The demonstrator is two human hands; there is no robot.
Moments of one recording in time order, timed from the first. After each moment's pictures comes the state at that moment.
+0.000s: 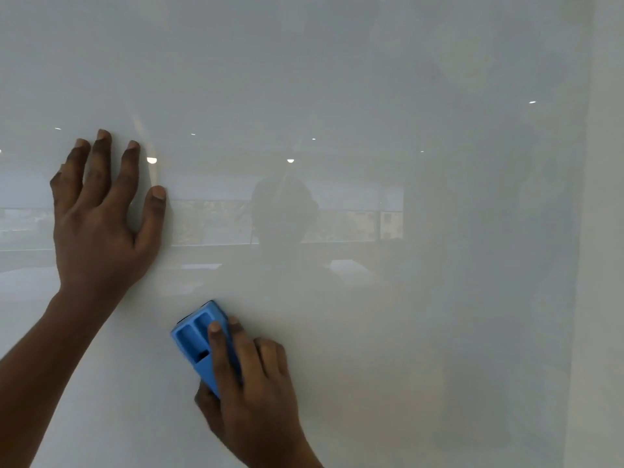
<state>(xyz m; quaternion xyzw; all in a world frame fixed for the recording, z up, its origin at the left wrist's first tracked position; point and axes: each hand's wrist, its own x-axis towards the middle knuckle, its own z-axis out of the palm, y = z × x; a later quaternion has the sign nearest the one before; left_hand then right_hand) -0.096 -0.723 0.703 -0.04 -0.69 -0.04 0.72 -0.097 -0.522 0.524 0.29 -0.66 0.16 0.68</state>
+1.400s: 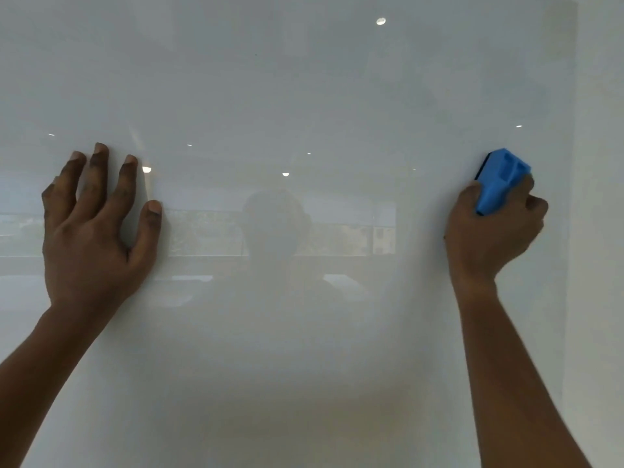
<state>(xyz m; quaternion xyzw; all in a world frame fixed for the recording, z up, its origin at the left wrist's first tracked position) -0.095 -0.716 0.701 -0.04 -0.70 -0.08 0.71 -0.148 -0.275 0.745 -0.11 -0.54 0.45 0.70</state>
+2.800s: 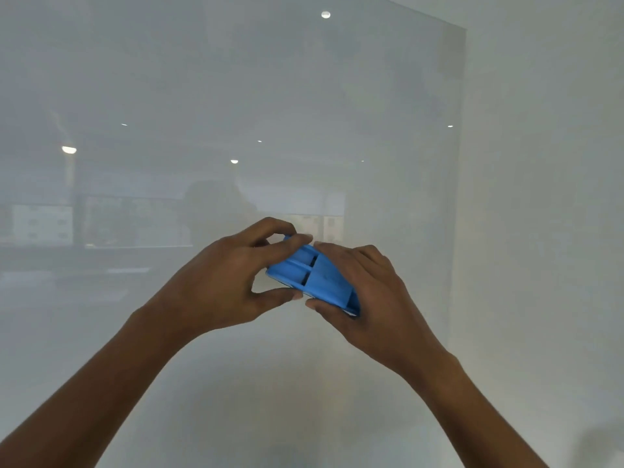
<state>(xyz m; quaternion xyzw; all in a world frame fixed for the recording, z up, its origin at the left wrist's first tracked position) -0.062 -0.521 0.686 -0.43 -0.75 -0.07 0.49 -0.030 -0.275 0.647 0.32 -0.78 0.16 0.51</state>
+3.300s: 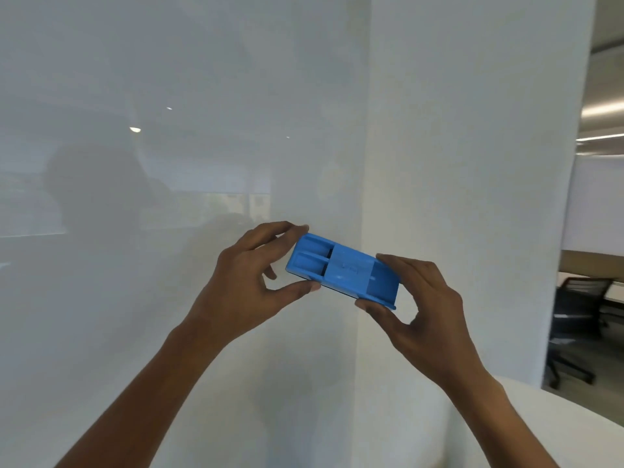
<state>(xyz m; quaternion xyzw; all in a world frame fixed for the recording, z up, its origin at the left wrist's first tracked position) -0.090 -0.379 0.633 -0.49 -0.67 -0.35 0.42 0.035 -0.136 0.596 0.11 -0.80 0.16 0.56</state>
